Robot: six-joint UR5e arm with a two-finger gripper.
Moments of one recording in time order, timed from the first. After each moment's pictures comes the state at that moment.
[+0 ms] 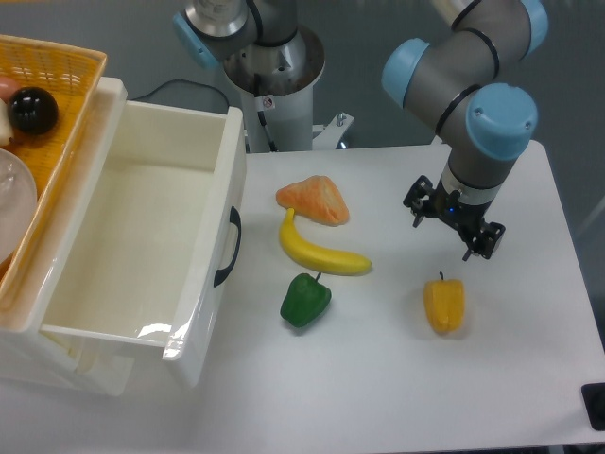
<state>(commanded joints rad) 2.75 -1.95 -1.51 -1.26 1.54 1.38</state>
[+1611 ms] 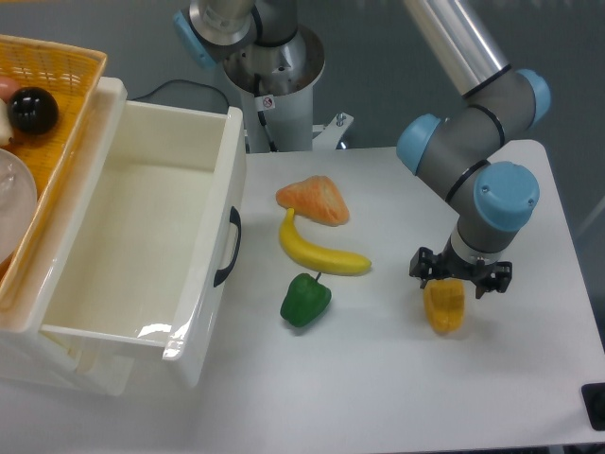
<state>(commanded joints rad) 2.73 -2.15 -1.48 -1.08 1.54 0.87</state>
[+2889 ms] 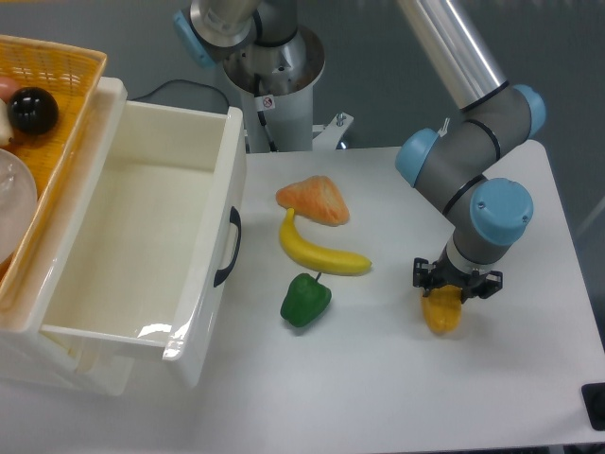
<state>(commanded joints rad) 2.73 -2.16 -1.48 -1.08 1.54 0.87</state>
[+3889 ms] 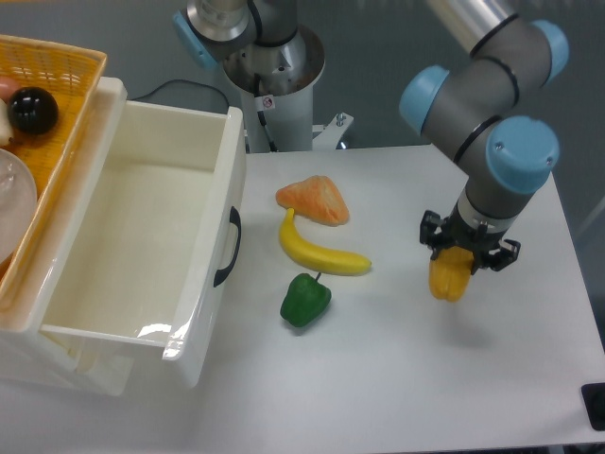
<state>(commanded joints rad) 2.73 -2.02 -1.32 -1.44 1.56 1.21</state>
